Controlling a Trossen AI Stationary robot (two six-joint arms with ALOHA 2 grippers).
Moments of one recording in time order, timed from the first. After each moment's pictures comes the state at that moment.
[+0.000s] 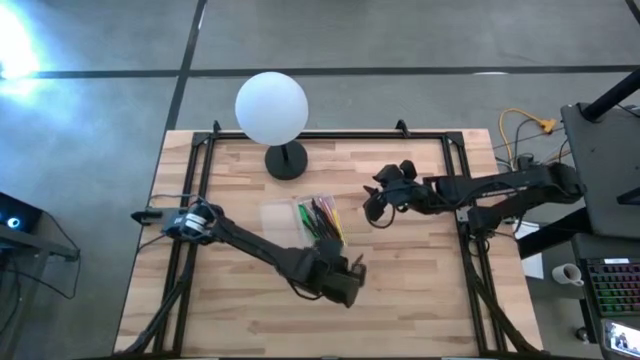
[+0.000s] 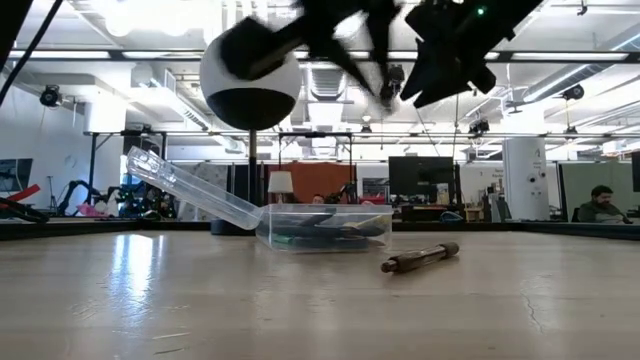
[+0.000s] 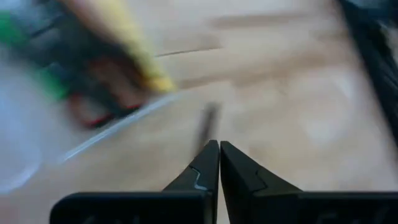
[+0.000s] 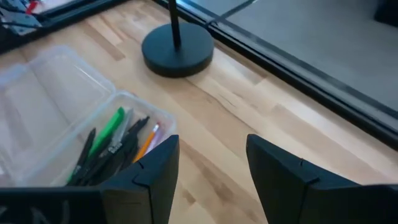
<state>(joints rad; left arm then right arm) -0.40 2.16 1.95 -0.95 -0.58 -1.66 0.05 1.25 0.91 -0.41 0.61 0.57</state>
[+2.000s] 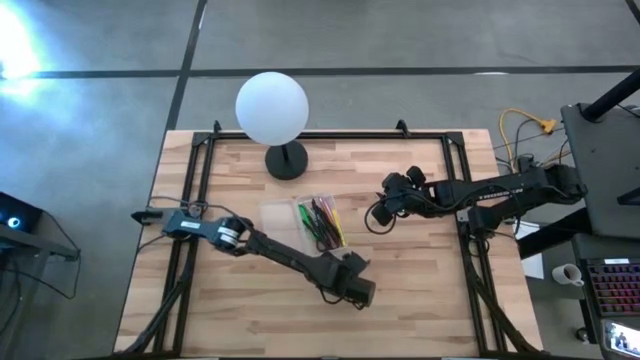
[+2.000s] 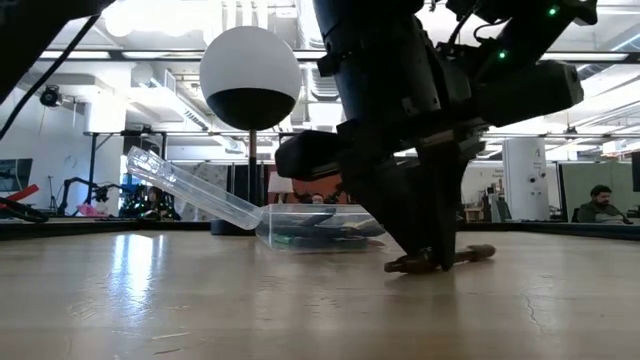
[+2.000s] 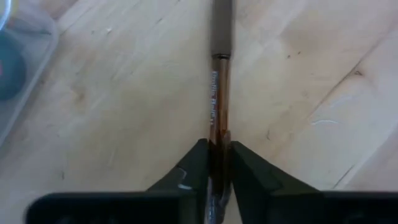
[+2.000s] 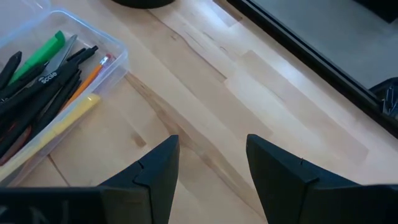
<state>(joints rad) -0.36 2.51 2.14 -0.94 -0.22 -1.11 0.03 1.24 0.78 -0.52 0.61 0.57</state>
